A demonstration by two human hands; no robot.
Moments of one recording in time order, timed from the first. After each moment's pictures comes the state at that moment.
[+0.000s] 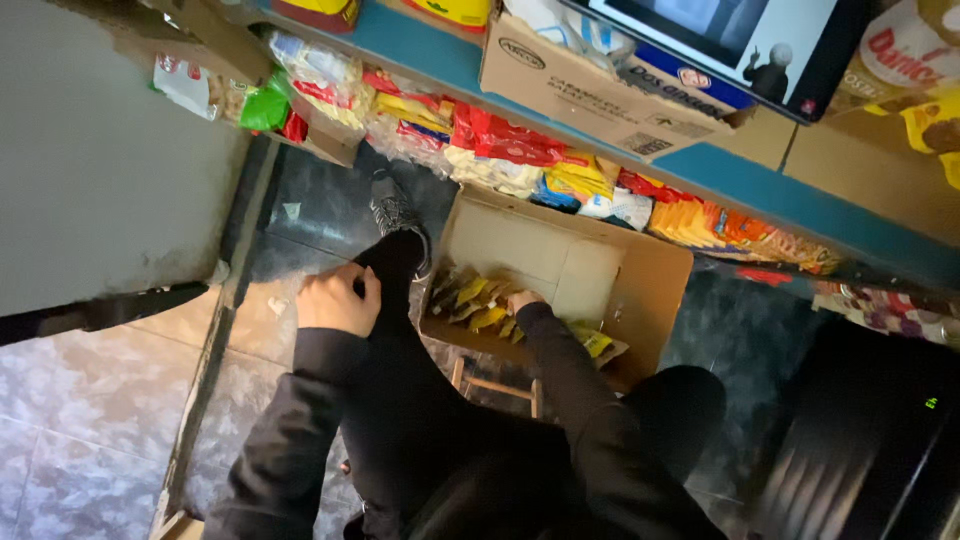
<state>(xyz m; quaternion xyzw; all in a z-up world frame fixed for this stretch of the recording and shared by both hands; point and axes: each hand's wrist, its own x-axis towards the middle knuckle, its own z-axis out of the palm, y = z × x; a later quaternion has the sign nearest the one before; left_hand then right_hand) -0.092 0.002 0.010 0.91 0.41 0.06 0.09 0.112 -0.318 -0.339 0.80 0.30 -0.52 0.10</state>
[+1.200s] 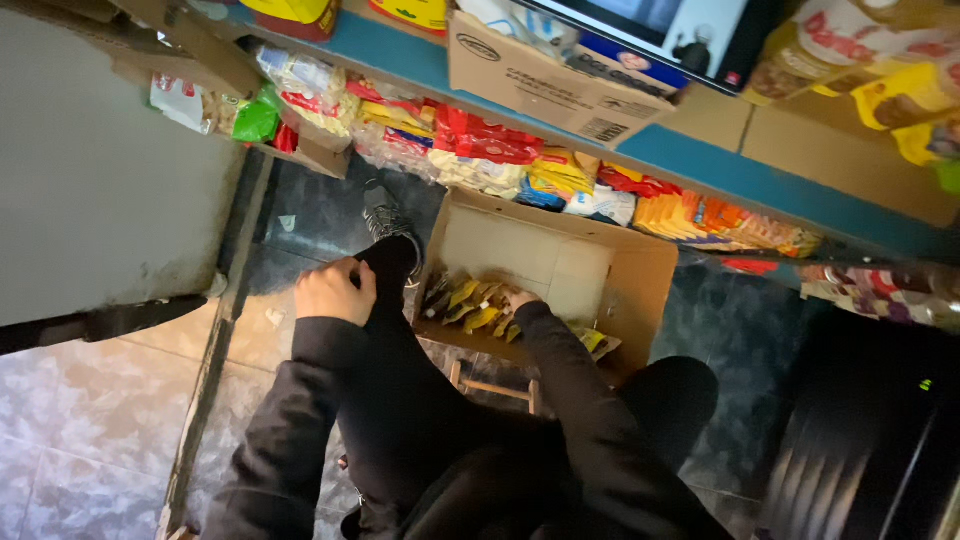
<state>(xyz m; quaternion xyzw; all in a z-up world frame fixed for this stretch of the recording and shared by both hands) -0.079 0.010 0.013 0.91 0.38 0.02 0.13 0.118 -0.330 -0.333 0.82 0.29 -0.49 0.09</state>
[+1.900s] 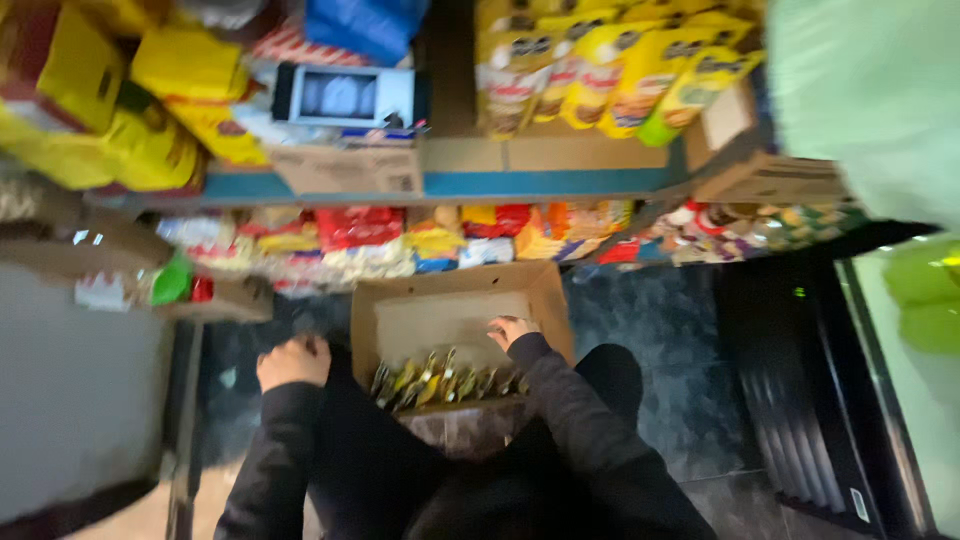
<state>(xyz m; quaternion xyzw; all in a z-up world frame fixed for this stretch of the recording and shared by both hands) -0.018 -0.007 0.028 0.92 0.35 -0.12 0.12 0.184 -0.439 -0.187 0.93 0.21 -0.25 -0.18</state>
